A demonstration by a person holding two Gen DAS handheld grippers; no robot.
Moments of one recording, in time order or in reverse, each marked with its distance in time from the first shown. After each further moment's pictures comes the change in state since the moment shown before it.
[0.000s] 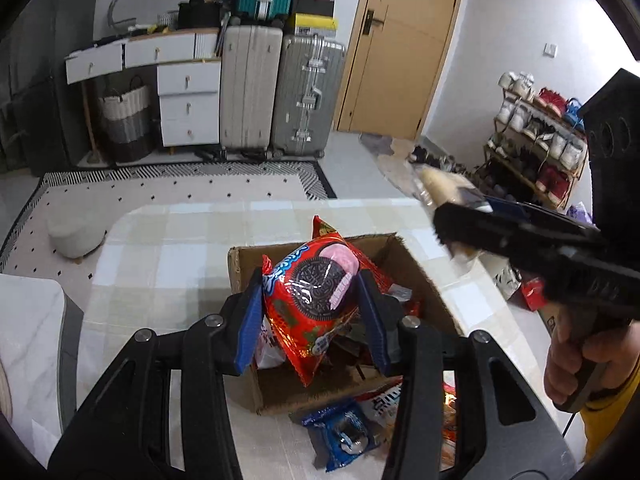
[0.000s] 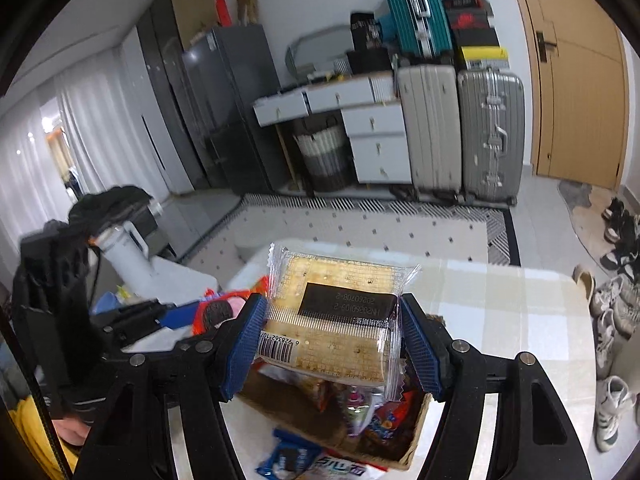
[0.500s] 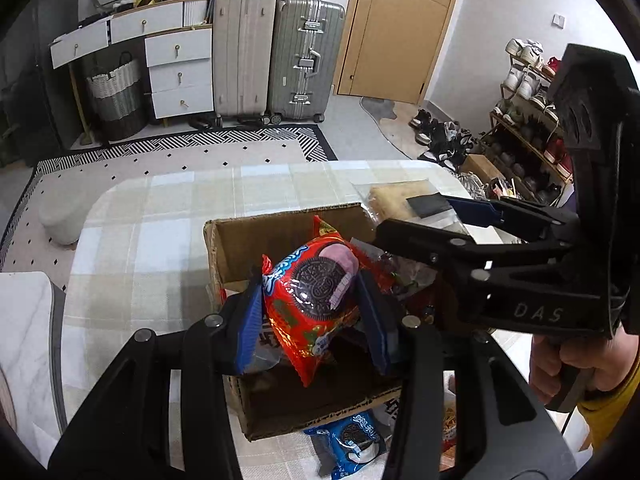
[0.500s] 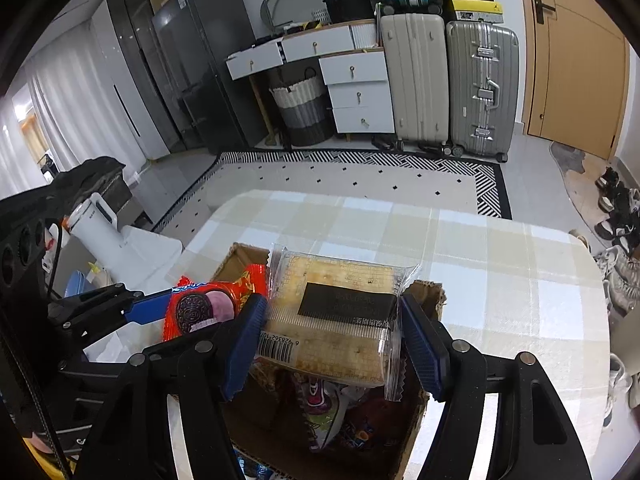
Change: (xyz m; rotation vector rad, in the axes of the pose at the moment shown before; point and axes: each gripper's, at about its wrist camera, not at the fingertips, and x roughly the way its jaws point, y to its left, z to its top) left arm 0.094 -0.001 0.010 0.019 0.120 0.015; right arm 0.080 -0.030 -0.026 0.025 0.157 -0.054
